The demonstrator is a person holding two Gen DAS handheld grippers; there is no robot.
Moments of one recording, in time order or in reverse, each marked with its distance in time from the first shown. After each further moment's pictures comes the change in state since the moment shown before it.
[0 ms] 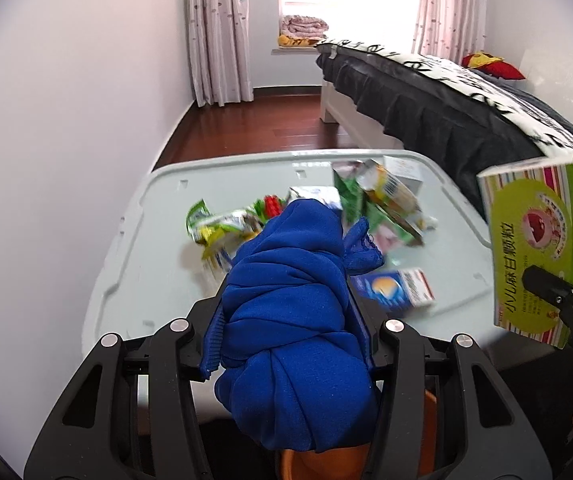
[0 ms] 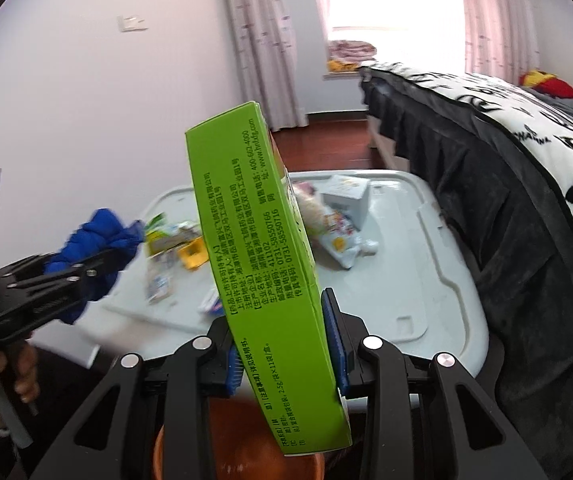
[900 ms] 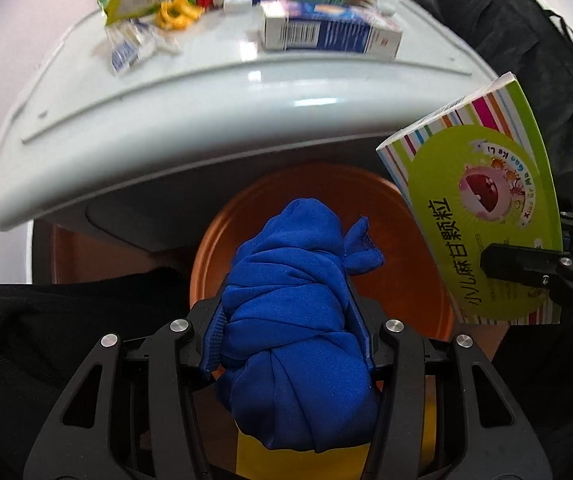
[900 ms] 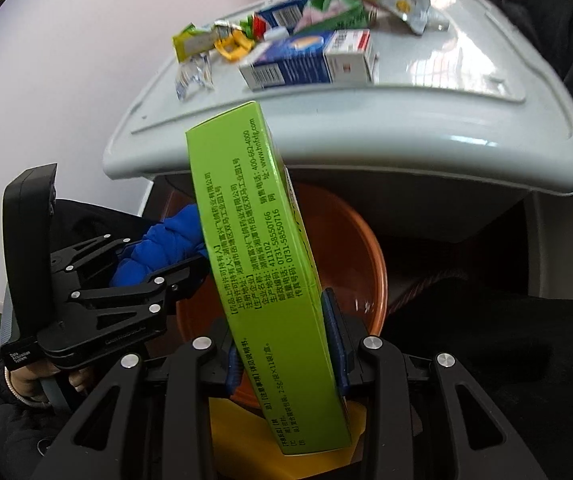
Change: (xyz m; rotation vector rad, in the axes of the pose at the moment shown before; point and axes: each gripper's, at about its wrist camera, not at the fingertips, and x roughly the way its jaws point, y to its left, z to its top) left arm 0.067 -0.025 -0.156 0.063 0.467 -0.166; right arm 0.058 0.014 -0.126 0.068 0.544 0.204
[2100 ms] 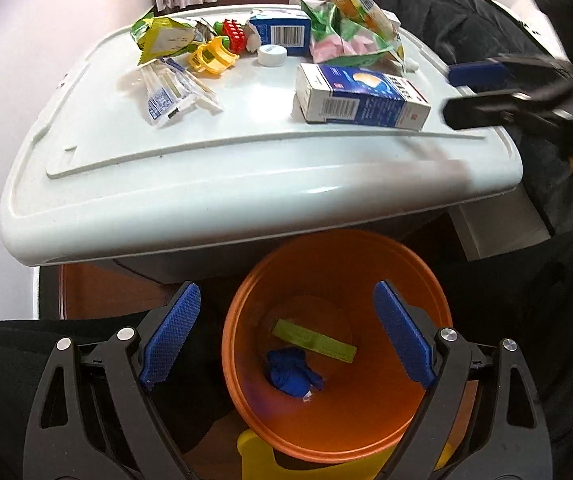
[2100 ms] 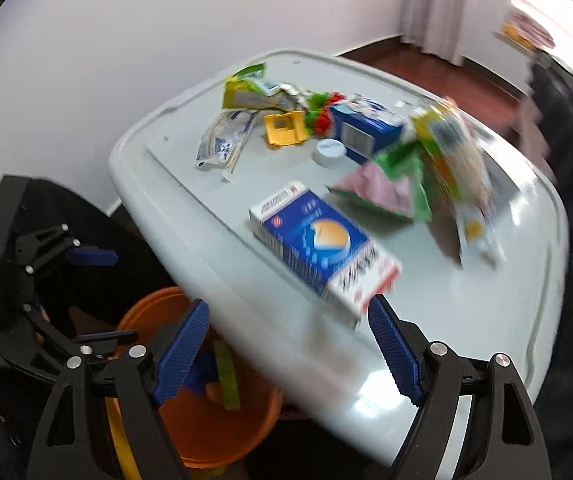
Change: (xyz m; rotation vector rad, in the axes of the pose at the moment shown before) left arm -0.029 0.029 0.039 -0.056 -0.124 0.007; right arm -0.012 0.024 0.161 -0.601 -0.025 -0.077
